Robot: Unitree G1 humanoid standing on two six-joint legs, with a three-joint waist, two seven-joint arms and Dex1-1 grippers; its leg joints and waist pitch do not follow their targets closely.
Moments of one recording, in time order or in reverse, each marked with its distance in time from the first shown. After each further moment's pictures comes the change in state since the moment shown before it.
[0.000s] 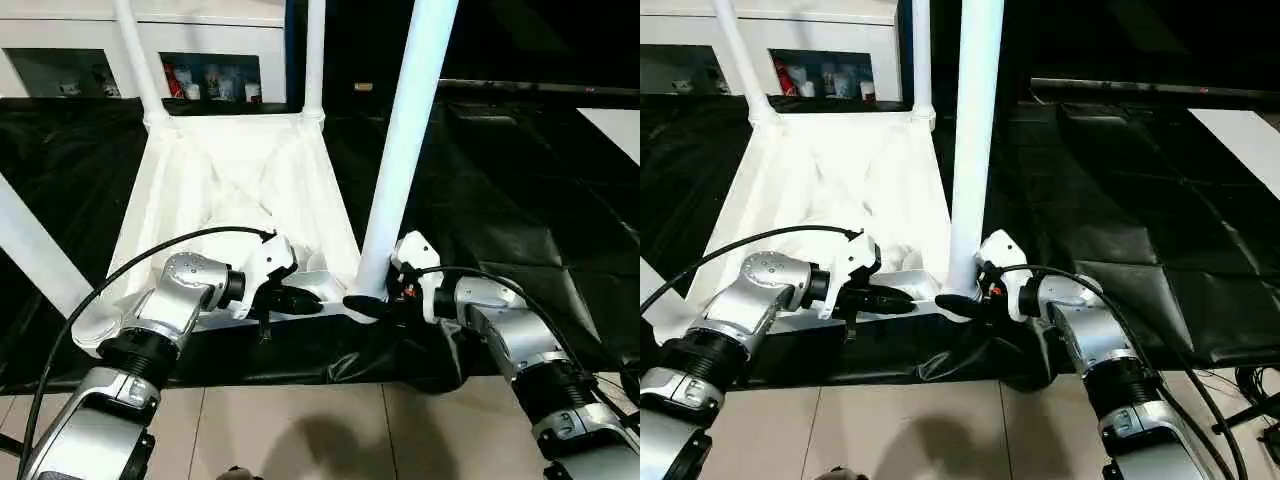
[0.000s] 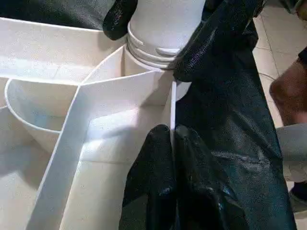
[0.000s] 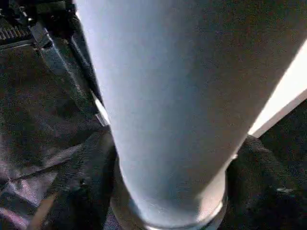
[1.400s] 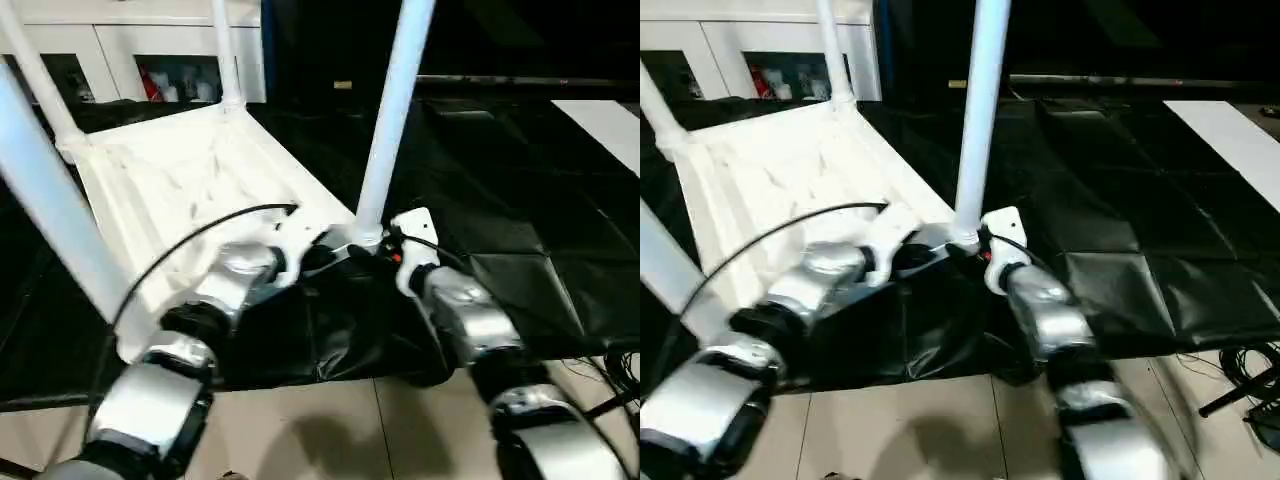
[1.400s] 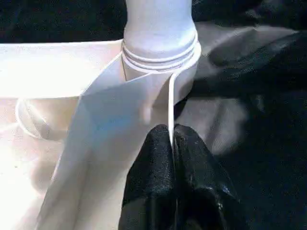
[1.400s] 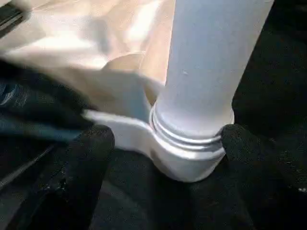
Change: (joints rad) left arm -0.166 -0.131 0.052 0.306 0.072 -0.112 0.404; right arm -0.056 0.117 -0.099 0.122 -0.031 -0.051 -0.356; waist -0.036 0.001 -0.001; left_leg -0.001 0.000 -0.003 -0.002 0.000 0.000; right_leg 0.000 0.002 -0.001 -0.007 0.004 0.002
